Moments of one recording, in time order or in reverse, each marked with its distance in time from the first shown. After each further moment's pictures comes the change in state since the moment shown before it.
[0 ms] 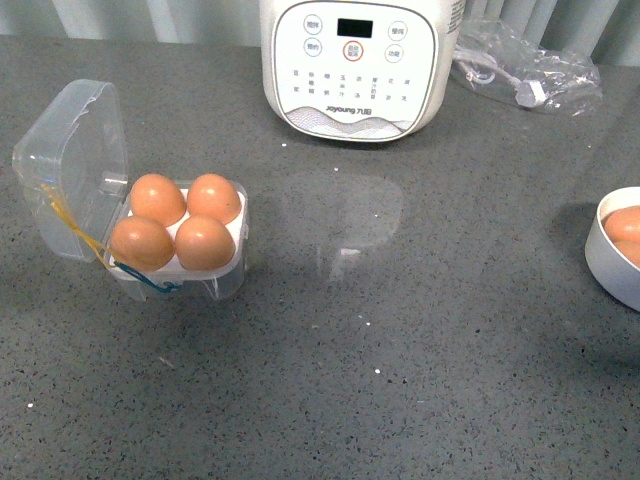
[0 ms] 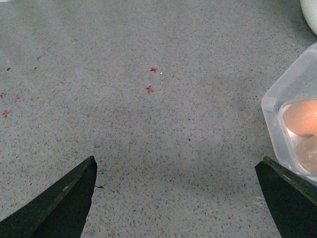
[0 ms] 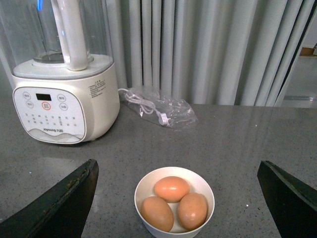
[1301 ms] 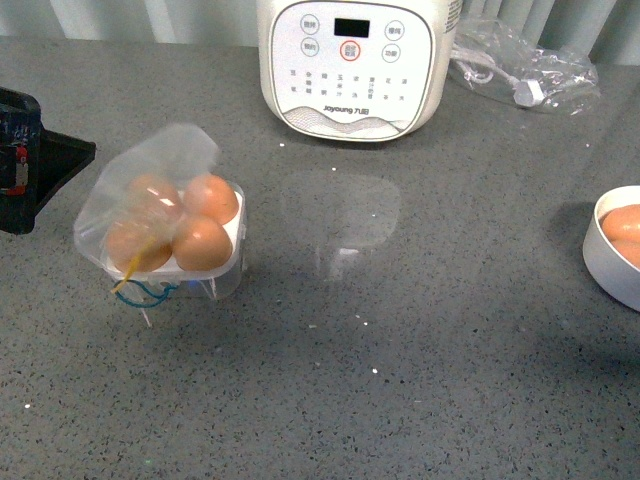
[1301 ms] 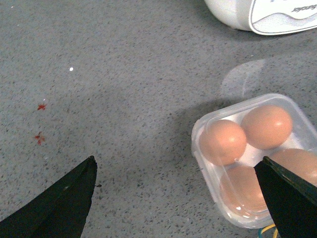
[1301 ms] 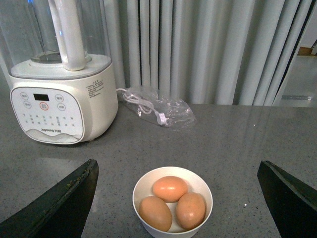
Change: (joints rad) left arm -0.197 0.468 0.225 0.136 0.111 0.039; right arm 0.000 0.000 0.000 0.000 0.001 0.000
